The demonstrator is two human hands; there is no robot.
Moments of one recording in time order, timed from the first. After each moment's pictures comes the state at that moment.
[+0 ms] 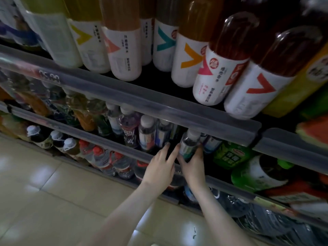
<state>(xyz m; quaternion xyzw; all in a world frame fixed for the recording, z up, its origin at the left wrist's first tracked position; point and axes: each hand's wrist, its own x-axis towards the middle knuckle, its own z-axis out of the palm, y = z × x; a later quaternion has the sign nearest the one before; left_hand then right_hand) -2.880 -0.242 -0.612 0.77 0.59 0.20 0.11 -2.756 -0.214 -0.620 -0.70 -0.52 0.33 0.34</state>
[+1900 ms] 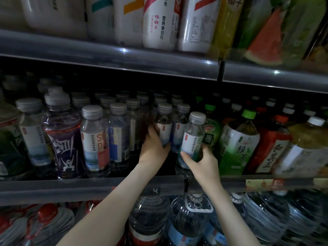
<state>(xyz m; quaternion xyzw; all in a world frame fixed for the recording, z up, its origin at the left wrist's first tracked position) -2.805 -0.132 -0.675 0.72 0.51 0.40 0.24 -2.675 -0.216 -0.694 -0.69 -0.48 0.09 0.53</state>
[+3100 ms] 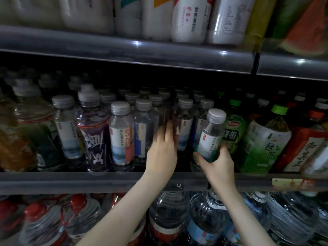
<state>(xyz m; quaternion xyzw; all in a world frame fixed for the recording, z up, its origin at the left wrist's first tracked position) -2.849 -0.154 -0.687 0.77 0.46 0.44 -0.02 -2.705 -0.217 -0.705 -0.68 -0.47 0.05 0.56</state>
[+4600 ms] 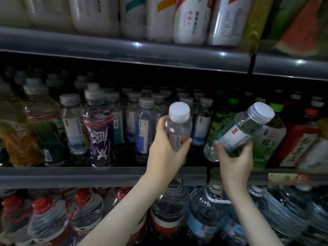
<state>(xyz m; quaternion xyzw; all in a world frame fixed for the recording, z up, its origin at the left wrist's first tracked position) -2.881 -0.210 -0.655 0.70 0.36 0.55 0.28 -2.712 -0.240 -0.690 -0.58 -0.40 0.00 0.71</state>
